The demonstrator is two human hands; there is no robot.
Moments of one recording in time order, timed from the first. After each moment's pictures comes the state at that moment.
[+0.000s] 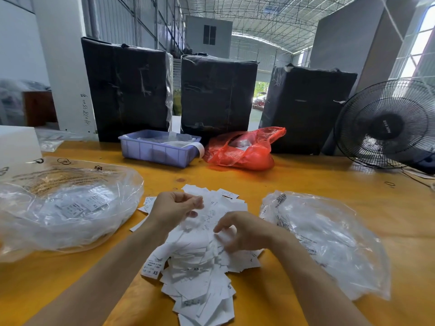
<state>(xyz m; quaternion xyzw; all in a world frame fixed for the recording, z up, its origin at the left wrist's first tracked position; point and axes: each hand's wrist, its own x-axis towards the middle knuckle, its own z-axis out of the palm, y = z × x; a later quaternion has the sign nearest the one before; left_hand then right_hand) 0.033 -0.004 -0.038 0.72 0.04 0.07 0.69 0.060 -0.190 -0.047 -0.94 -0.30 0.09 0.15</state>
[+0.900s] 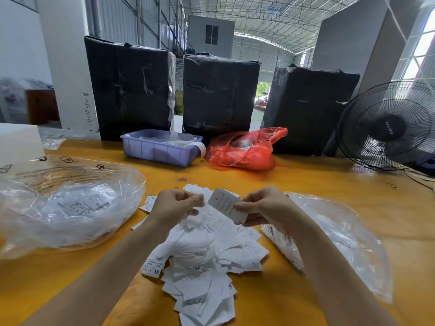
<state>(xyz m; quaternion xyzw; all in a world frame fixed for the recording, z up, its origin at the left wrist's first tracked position) 0.035 -0.002 -0.037 0.72 0.04 0.07 0.69 0.060 -0.212 -0.009 -0.81 -0.08 0.11 0.57</state>
